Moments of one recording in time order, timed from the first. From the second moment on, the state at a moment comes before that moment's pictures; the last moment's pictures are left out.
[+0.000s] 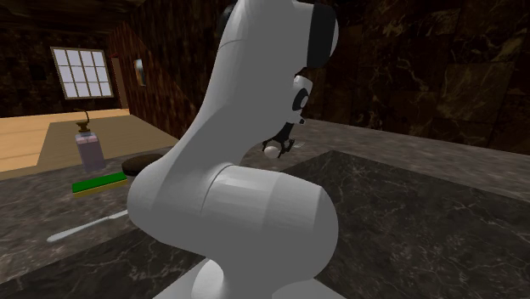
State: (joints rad) arm 0.33 0.55 0.13 -1.60 0.36 2.06 -0.26
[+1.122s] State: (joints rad) arm 0.32 0.48 0.13 -1.54 0.35 1.93 -0.22
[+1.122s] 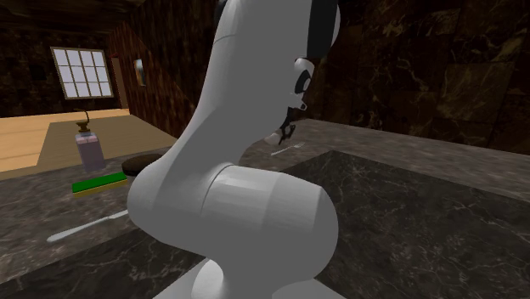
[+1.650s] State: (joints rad) arm 0.32 0.46 0.13 -1.48 0.35 1.85 -0.19
